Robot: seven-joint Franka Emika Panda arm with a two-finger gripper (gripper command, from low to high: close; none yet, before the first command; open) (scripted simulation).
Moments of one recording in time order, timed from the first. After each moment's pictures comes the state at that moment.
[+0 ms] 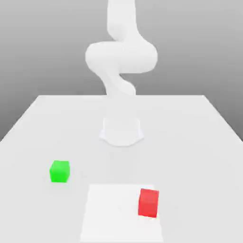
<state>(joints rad) 0.00 -0.71 0.01 -2.34 0.02 2.35 0.83</state>
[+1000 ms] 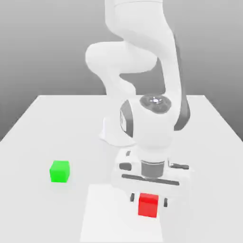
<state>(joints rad) 0.08 0.27 0.07 -2.67 -0.10 2.94 1.25</state>
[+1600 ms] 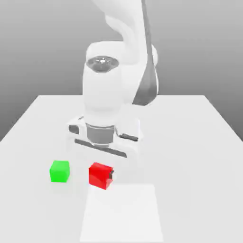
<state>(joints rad) -0.21 -0.12 -0.06 -2.83 -0.12 2.71 1.14</state>
